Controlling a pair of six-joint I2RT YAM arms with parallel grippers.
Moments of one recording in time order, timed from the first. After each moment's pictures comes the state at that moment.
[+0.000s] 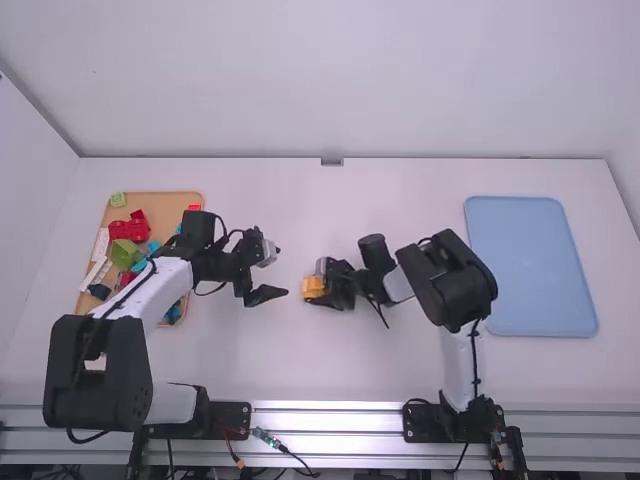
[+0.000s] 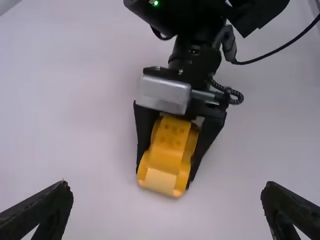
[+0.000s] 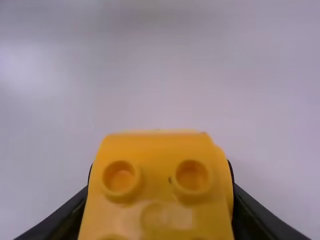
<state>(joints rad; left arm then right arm) 0.02 1.46 0.78 -0.46 0.97 1.07 0.45 2.15 0.76 0.52 -0.91 -0.70</state>
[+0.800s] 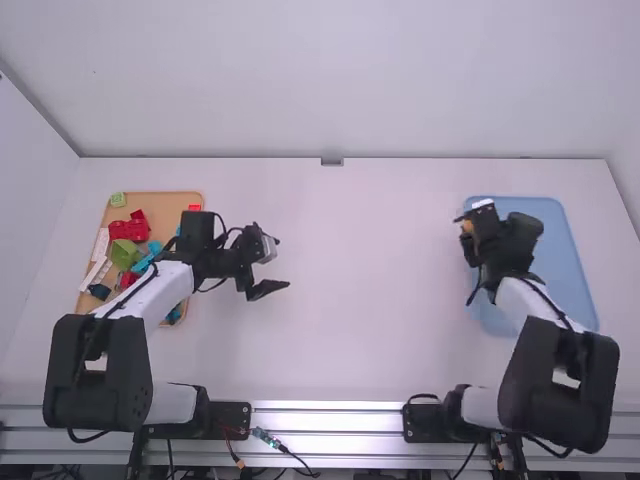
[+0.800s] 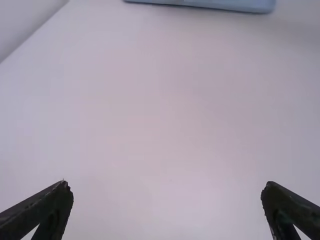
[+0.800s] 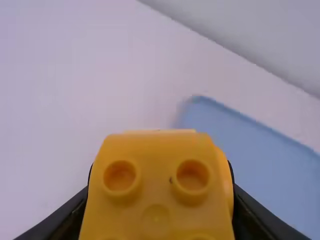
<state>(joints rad) 0.02 1.46 0.74 -0.27 0.96 1.02 -0.29 1.48 0.66 0.18 -0.20 -0.59</state>
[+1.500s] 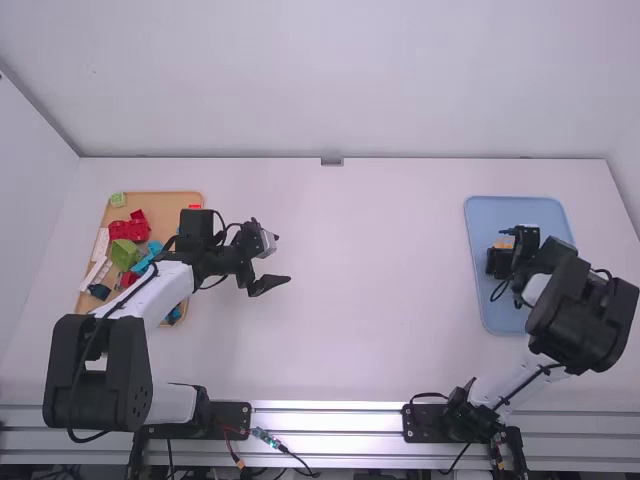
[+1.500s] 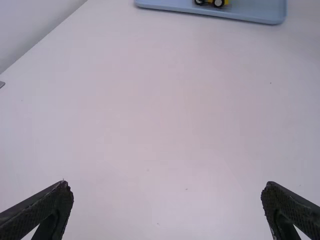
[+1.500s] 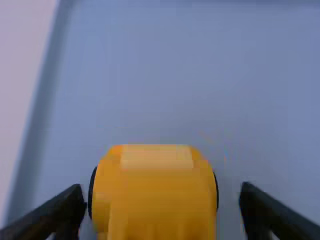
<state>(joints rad) 0.02 1.46 0.74 -0.22 0.96 0.94 -0.56 1.91 0.74 0.40 -0.34 -0.43</state>
